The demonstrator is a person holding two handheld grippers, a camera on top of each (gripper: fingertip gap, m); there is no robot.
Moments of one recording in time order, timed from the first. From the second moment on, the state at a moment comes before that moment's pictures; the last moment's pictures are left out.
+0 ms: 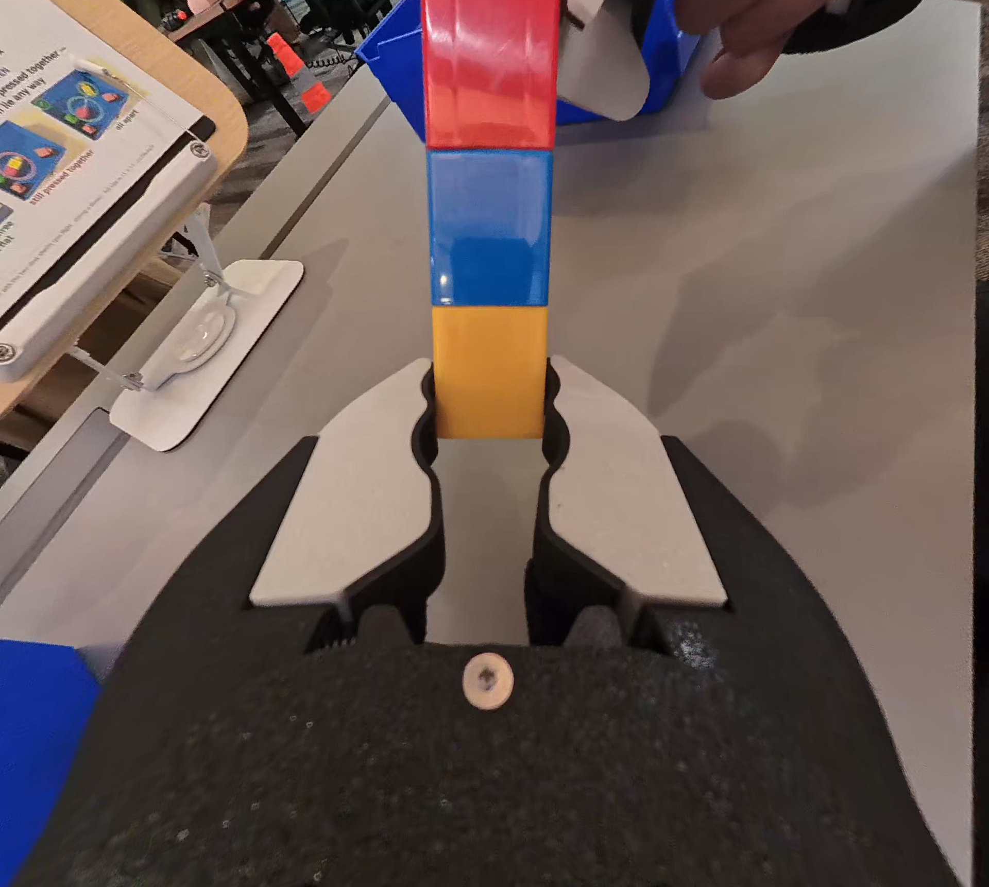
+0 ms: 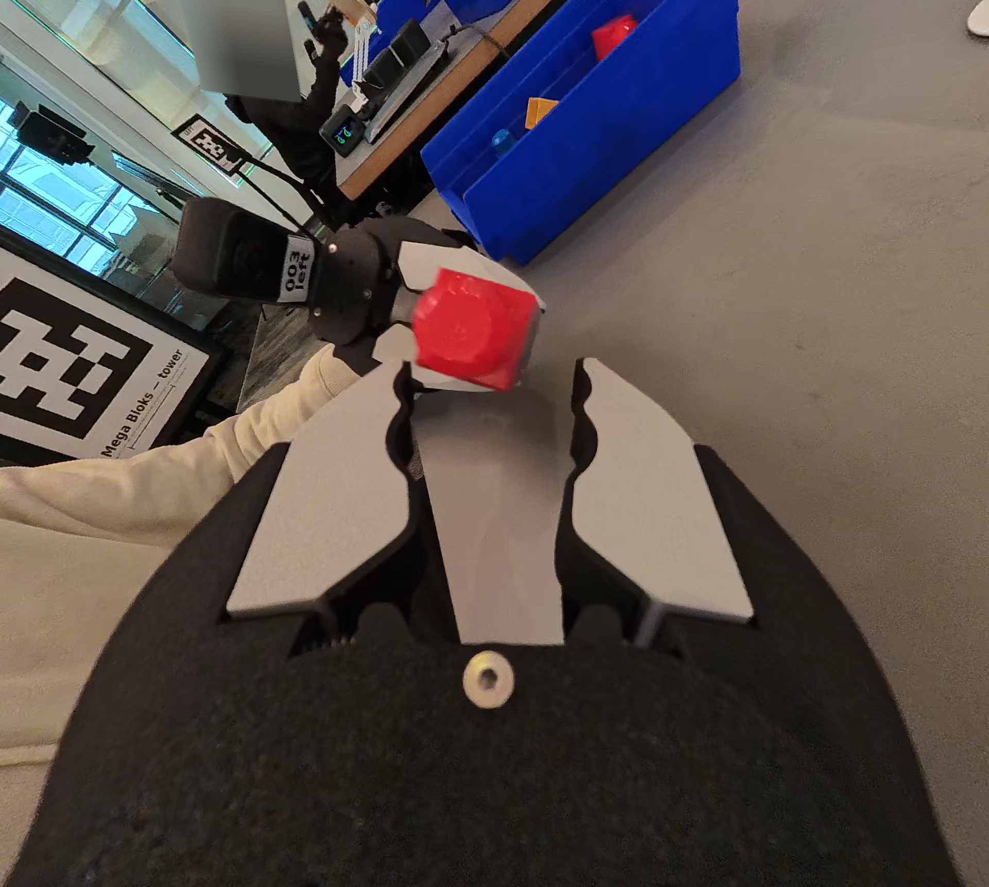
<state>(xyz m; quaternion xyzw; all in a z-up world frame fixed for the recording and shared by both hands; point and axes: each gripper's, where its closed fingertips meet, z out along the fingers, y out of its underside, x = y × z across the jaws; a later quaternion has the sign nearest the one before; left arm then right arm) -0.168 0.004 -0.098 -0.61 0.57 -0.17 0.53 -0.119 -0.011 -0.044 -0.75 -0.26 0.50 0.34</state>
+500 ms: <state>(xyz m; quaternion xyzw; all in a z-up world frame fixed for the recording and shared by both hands) -0.146 0.001 -0.103 -0.61 0.56 -0.19 0.53 -0.103 0.009 -0.058 -0.78 -0.24 0.44 0.37</state>
